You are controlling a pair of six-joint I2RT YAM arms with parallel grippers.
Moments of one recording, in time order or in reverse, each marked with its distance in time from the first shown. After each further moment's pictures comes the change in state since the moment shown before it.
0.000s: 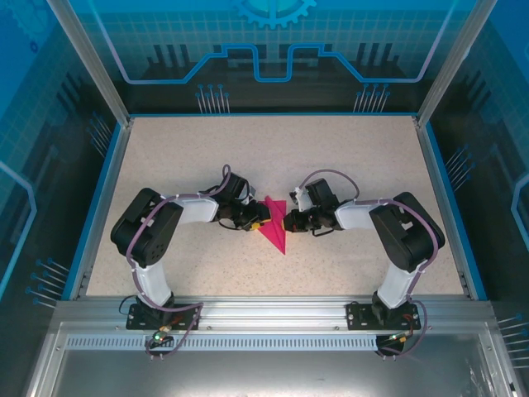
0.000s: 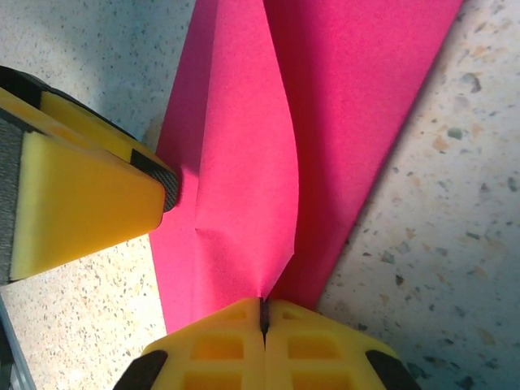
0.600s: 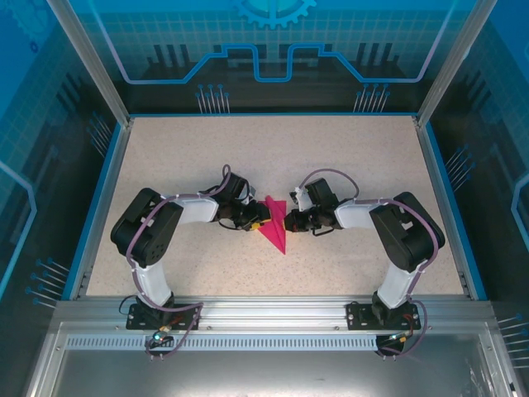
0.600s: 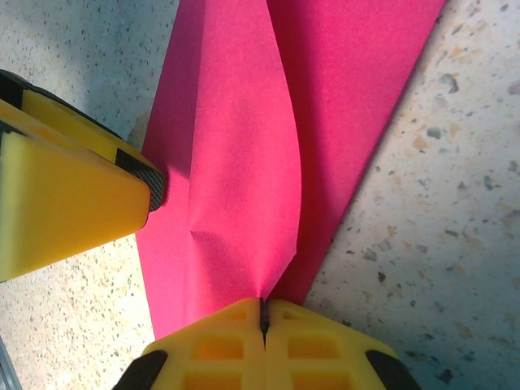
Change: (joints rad) left arm 0.000 0.000 0.000 0.000 0.000 0.000; right arm 0.000 0.000 0.015 -0.035 0.023 -0.017
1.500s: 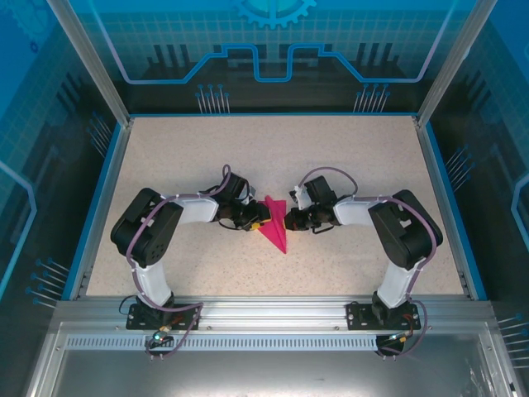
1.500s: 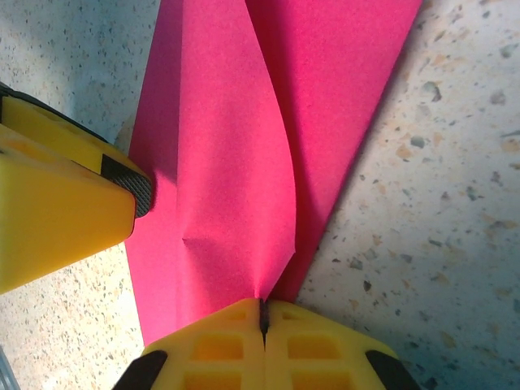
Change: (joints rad) left arm 0.000 -0.001 0.001 -0.002 0.000 0.001; right arm -0.006 0.025 0.047 -0.068 0.001 -0.011
